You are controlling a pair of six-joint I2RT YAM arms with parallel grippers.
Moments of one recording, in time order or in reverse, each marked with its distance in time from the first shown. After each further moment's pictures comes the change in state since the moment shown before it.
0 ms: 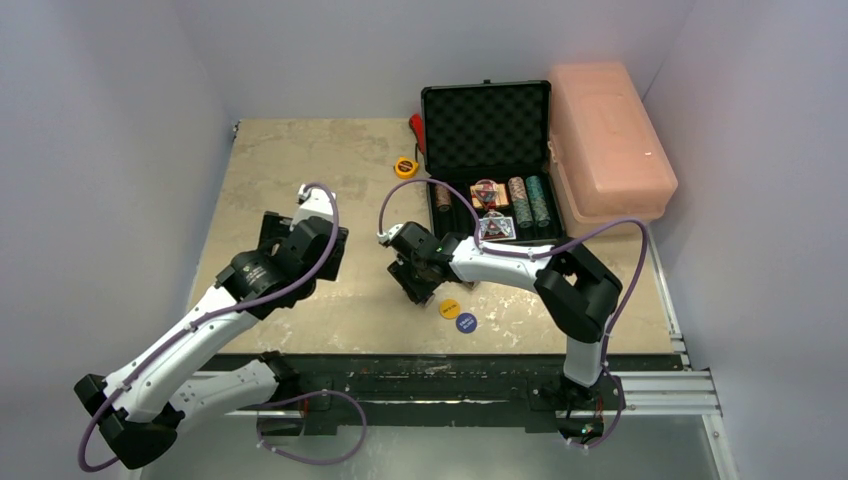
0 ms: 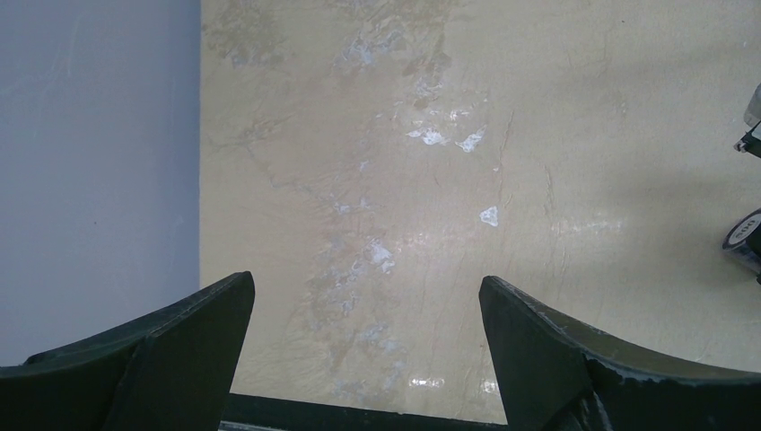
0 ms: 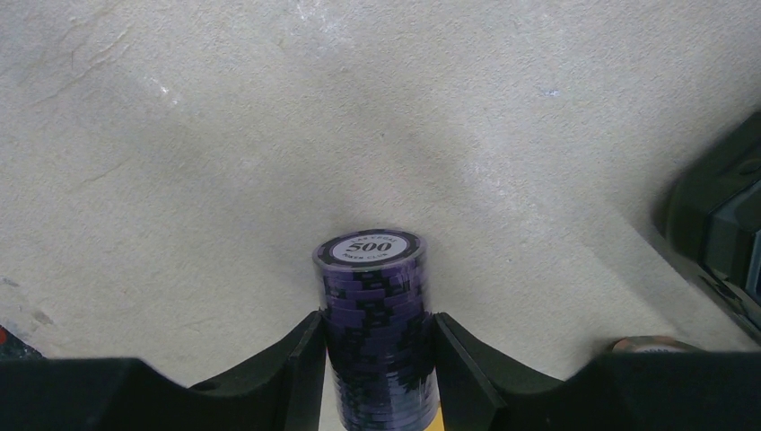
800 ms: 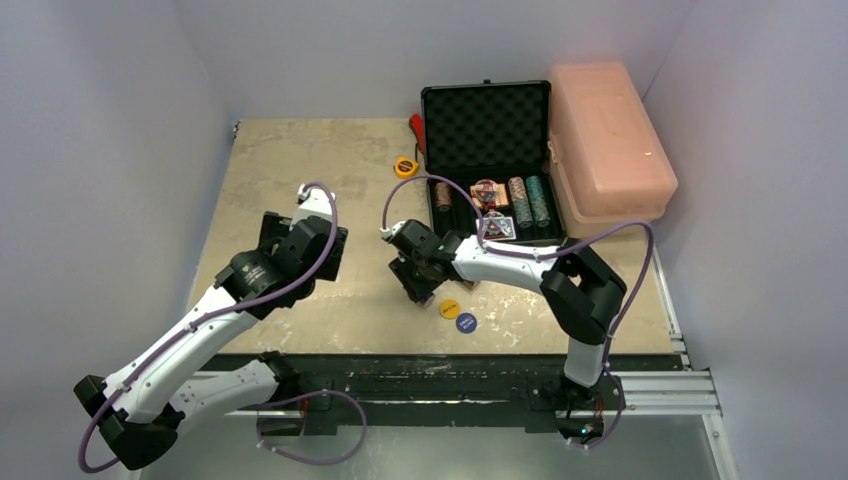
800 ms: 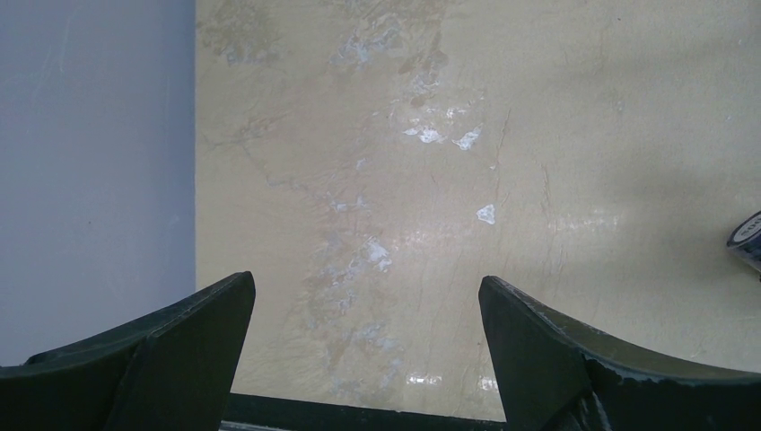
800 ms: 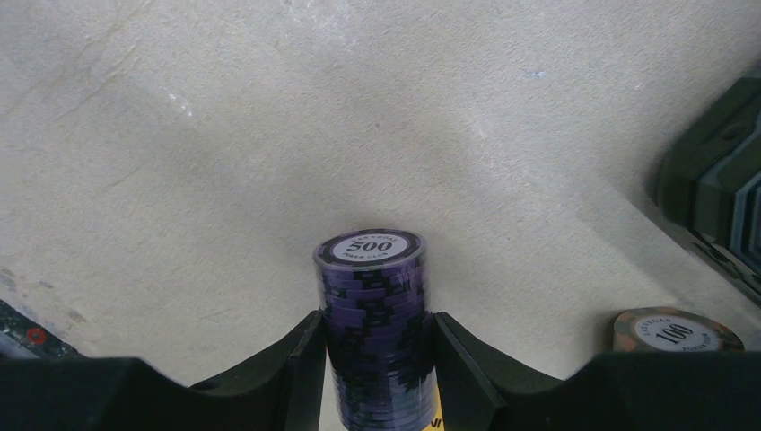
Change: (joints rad) left arm 0.007 0.001 0.000 0.000 0.010 0.000; right arm 0.002 -0.015 0.007 -0.027 0.001 0.068
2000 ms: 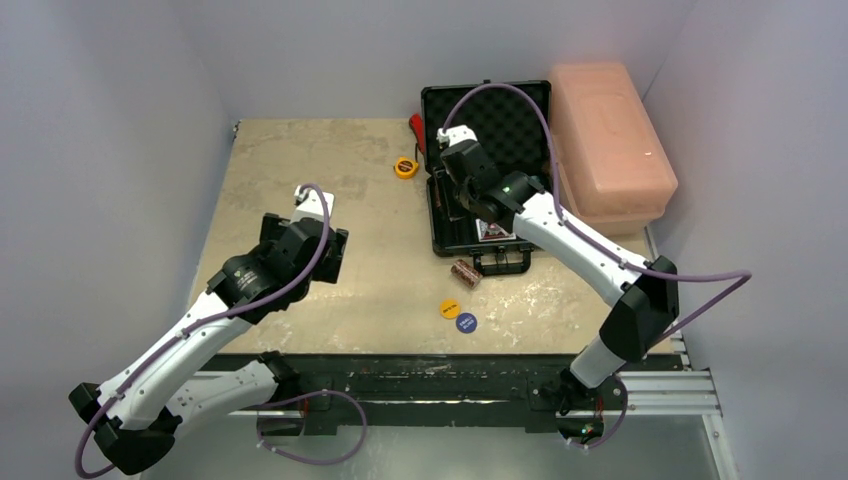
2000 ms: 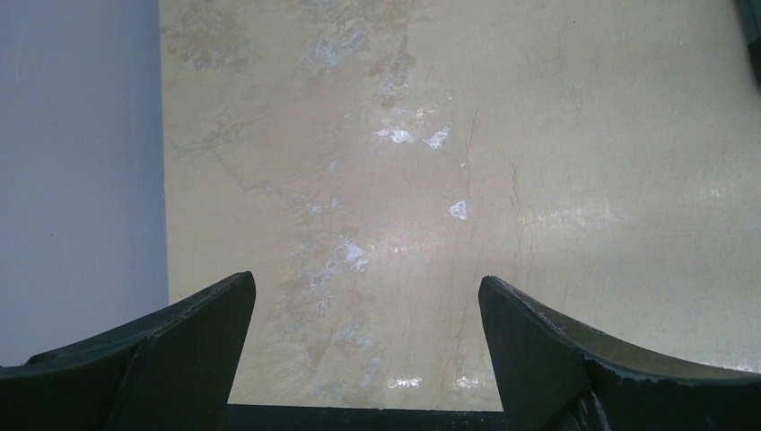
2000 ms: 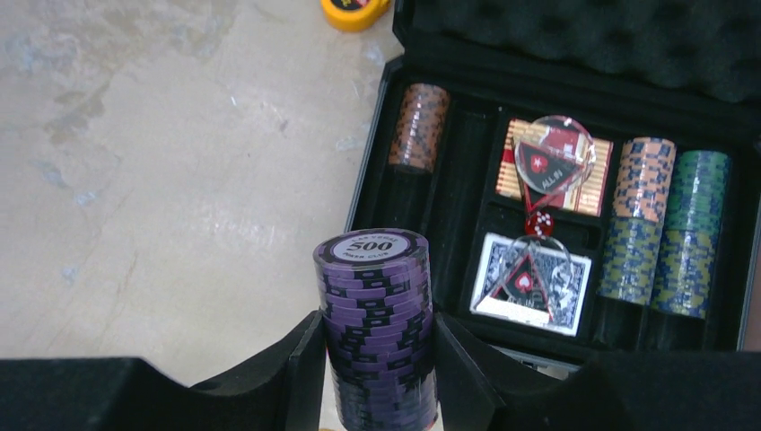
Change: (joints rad) left arm 0.000 -0.037 0.000 0.008 0.069 0.004; right arm -0.233 -0.250 0.248 -0.158 0.259 0.027
